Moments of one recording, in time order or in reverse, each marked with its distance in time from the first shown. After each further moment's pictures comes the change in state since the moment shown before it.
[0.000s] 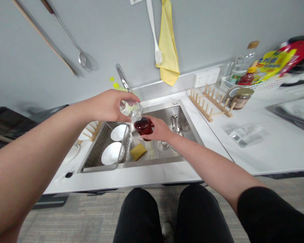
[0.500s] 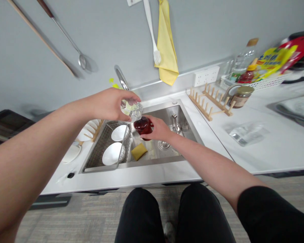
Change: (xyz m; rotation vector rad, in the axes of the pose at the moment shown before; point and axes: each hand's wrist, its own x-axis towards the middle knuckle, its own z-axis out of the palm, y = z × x) left_hand 0.008 0.010 -0.008 0.053 -0.036 -0.011; right_hand 0.001 -0.001 0.000 0.034 0.026 -0.002
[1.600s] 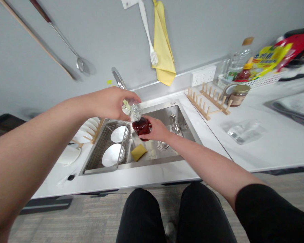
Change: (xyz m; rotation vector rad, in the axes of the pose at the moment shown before) left_hand 0.015 0.012 -0.010 0.026 -0.063 0.008; right_hand -0.001 -0.006 -0.001 0.051 -0.012 0.060
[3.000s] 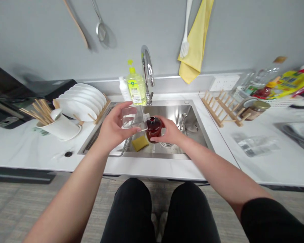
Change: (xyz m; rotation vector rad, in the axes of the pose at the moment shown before) left_hand -0.122 -0.021 0.181 -0.990 0.766 -0.204; right_hand -0.017 -0.020 0.019 0.025 -0.180 -0.036
